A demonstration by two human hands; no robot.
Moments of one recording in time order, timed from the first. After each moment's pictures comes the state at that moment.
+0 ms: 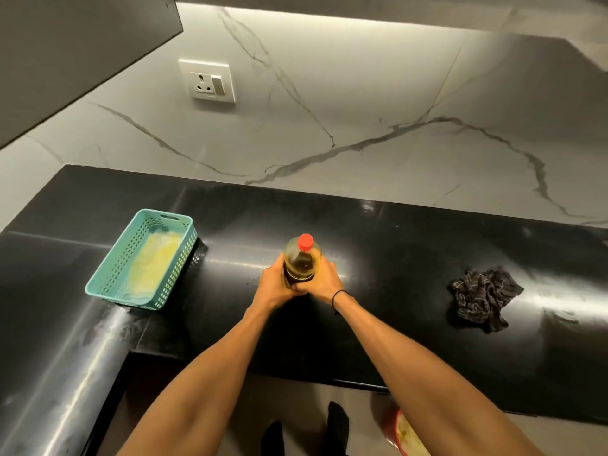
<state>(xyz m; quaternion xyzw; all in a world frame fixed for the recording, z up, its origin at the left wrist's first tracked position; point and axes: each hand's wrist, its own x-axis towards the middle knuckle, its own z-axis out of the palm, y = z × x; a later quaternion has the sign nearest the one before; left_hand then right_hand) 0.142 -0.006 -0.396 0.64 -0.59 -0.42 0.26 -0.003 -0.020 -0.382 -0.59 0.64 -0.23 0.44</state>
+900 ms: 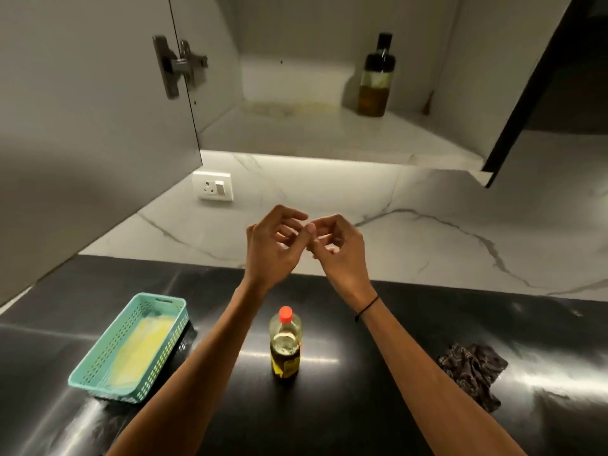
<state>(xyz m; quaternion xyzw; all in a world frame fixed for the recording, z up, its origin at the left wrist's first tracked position) 0.111 -0.056 -0.134 0.39 -0.67 -0.14 0.62 -0.034 -0.045 -0.136 -0.62 0.44 -0.59 0.28</state>
